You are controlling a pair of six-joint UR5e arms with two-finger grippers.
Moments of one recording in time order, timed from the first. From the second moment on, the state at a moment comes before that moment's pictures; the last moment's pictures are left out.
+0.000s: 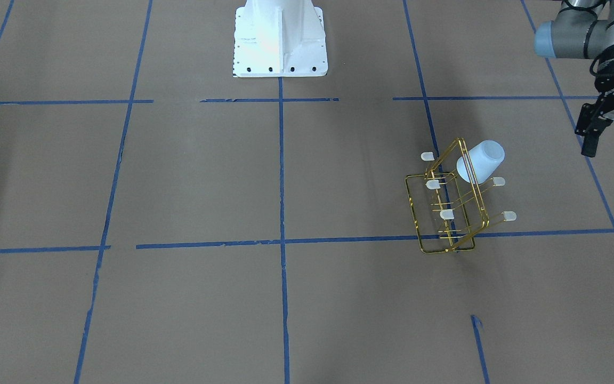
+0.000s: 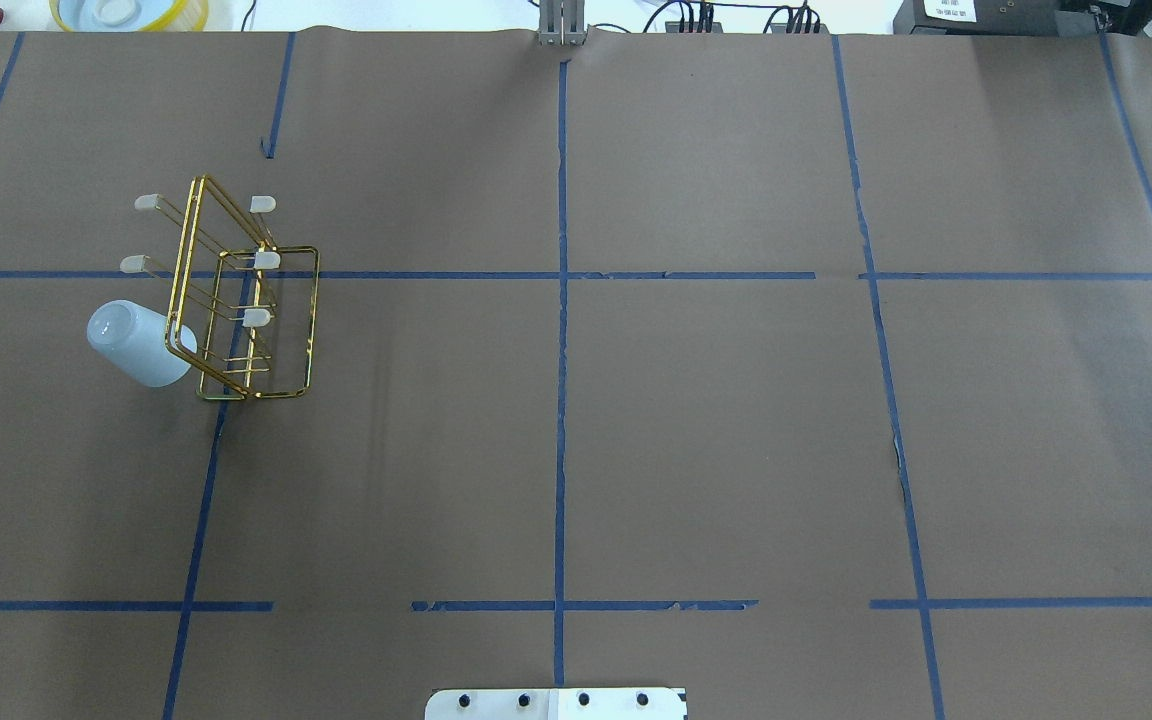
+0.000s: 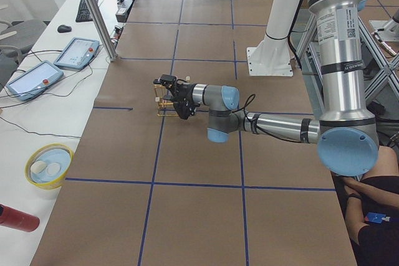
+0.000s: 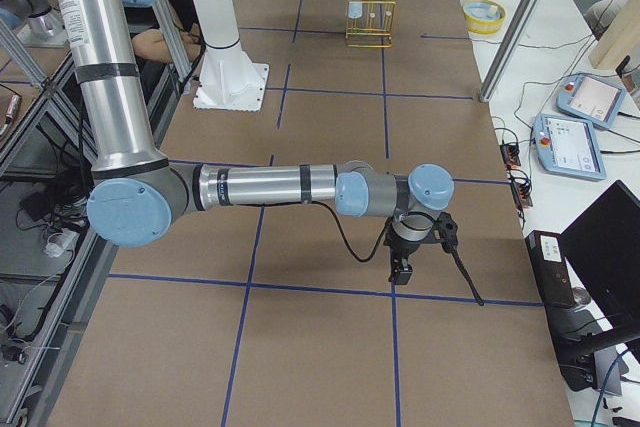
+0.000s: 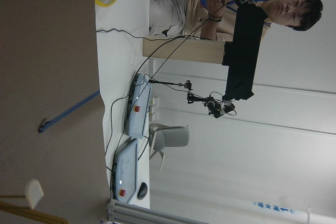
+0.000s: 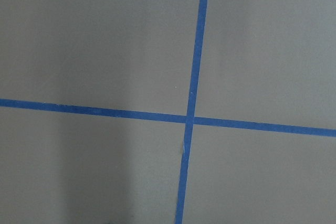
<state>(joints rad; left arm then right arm) -1.00 -1.40 -1.74 -3.14 -1.47 -2.24 1.49 -1.39 1.46 -1.67 2.30 -0.04</state>
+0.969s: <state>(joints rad) -1.42 -1.40 -1.72 -2.52 -2.14 -1.32 1.49 -1.39 1.46 -1.67 2.30 -0.04</state>
